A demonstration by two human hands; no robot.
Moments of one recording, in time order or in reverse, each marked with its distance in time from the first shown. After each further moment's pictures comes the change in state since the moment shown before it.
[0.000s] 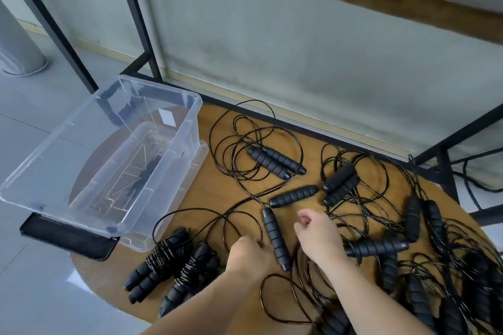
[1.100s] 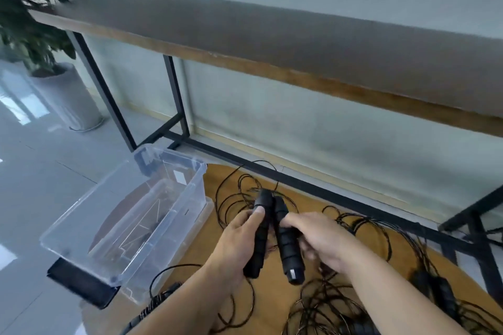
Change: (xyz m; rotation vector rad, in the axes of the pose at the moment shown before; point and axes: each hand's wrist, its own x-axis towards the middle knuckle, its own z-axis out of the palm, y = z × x) left_hand -0.073 0.145 -0.072 -0.784 0.010 0.255; right_hand 0.003 -0.088 -0.158 0.503 -0.488 -0.121
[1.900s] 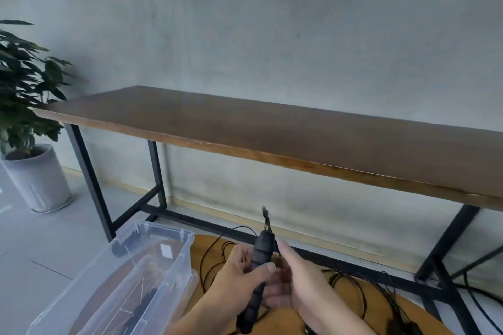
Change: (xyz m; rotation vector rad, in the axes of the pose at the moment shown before) left_hand -0.060 0.064 0.006 0.362 -0.194 0.234; right_hand -0.099 -0.052 0.025 0.417 0.137 -0.112
